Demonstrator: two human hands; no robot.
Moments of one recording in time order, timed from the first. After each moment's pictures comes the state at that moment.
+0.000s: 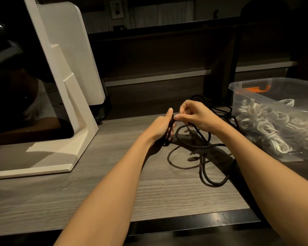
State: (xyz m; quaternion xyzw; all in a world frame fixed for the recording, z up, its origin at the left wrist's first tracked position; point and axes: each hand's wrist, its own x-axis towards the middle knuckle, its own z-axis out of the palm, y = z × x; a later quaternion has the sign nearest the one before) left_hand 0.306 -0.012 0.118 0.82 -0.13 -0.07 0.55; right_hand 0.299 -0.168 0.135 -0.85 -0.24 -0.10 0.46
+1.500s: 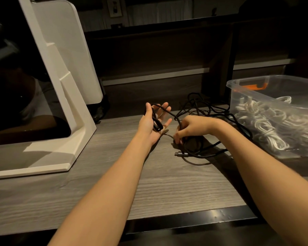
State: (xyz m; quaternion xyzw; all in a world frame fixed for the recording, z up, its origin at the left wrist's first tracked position) left_hand 0.310 -0.012 0.115 0.41 0.02 -0.07 0.91; right_hand 0.293 -0.161 0.137 -0.95 -0.15 0.12 0.23
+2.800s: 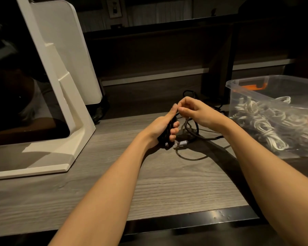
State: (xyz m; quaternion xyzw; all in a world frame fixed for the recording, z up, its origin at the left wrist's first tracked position) left_hand 0.299 -0.015 0.117 0.69 -0.13 -0.22 0.68; right_hand 0.302 -0.179 0.134 -0.86 -0.23 -0.07 0.46
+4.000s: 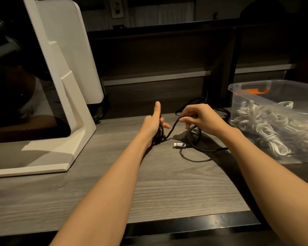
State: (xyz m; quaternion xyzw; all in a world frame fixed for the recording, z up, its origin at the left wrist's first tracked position) left_hand 0.320 -0.006 0.113 0.74 0.01 -0.03 0.67; right_hand 0.303 -0.182 0.125 -0.89 -0.24 -0.17 0.34
